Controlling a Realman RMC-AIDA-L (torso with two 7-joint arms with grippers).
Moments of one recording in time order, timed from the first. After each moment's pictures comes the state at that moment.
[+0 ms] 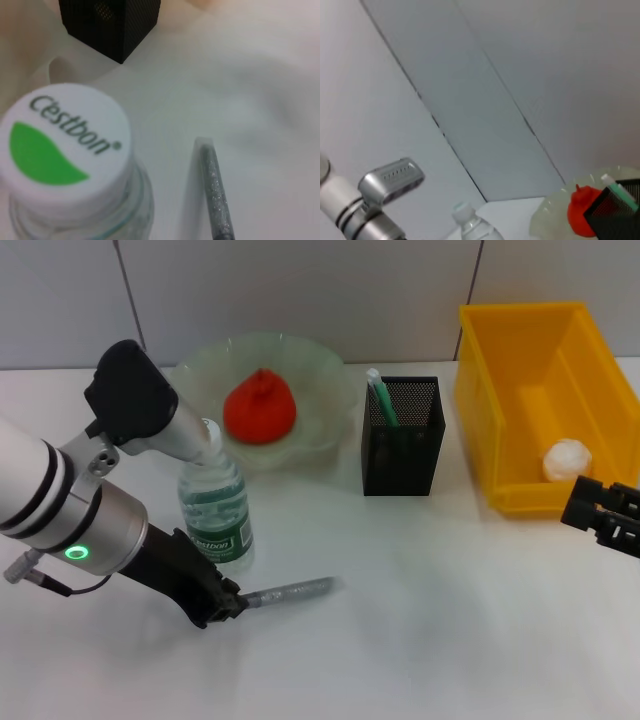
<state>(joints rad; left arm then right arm) -0.53 -2.07 1.43 1.31 2.44 1.52 -2.32 0.34 2.03 -0.43 -0.63 -1.87 -1.81 1.53</state>
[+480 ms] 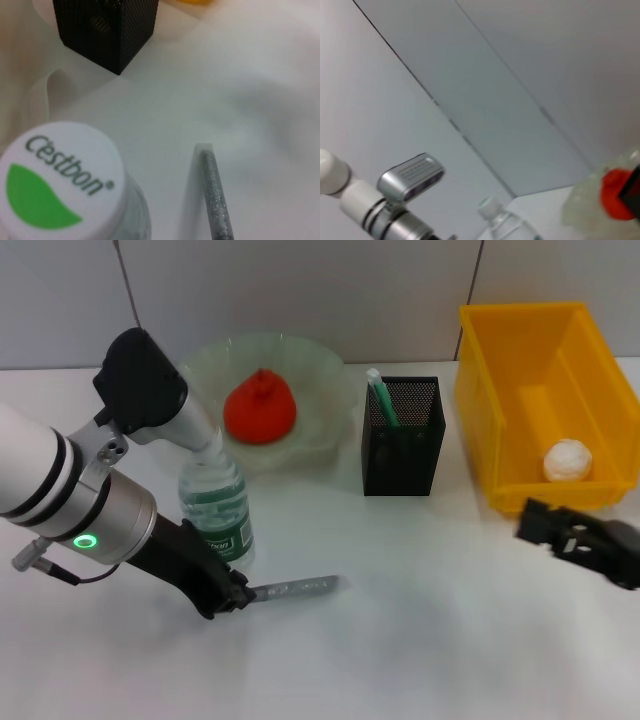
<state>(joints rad) -0.56 -2.07 1.42 1.31 2.44 1.53 -2.32 0.39 2.02 -0.43 -0.43 -1.90 -1.80 1.52</state>
